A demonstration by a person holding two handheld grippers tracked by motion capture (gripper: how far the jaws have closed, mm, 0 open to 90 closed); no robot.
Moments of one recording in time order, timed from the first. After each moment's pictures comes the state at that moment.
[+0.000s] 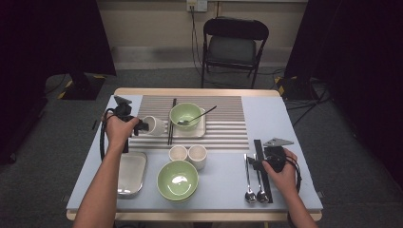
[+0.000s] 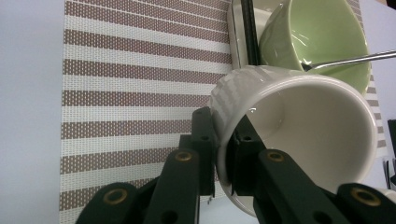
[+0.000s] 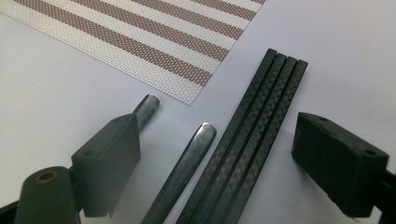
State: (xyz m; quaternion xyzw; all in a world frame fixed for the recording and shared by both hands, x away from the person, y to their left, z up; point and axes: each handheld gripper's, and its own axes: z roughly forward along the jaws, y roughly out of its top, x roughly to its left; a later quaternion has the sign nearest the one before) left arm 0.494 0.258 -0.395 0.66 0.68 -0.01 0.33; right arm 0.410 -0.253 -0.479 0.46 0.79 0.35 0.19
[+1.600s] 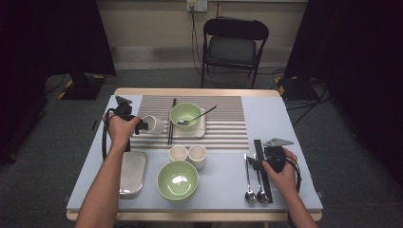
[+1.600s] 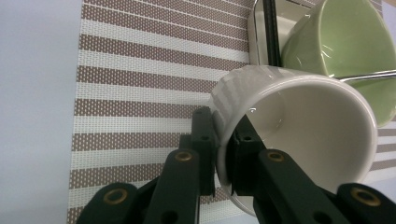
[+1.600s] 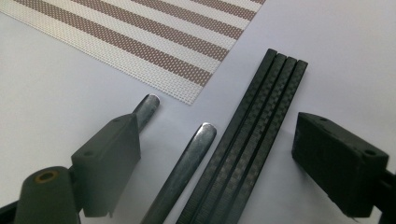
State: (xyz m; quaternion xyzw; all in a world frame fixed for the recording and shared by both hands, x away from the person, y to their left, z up) left arm 0.505 0.259 -0.407 0.64 0.70 0.00 0.32; right arm 0.410 -0.253 -0.479 0.46 0.80 0.35 0.19
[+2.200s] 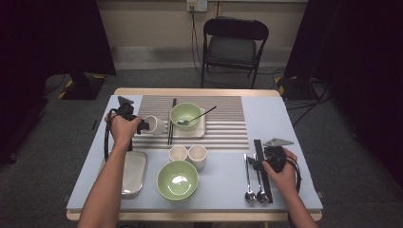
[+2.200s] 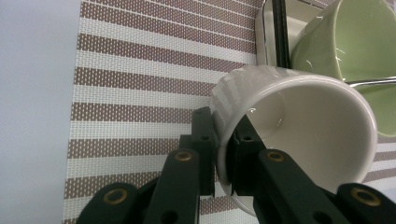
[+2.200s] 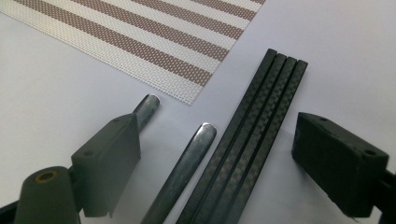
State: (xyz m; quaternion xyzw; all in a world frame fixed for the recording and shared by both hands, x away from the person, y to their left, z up) left arm 0.512 0.256 -0.414 0.64 0.70 0.00 0.31; right arm 0.410 -0.253 -0.479 0.46 0.80 0.35 0.19
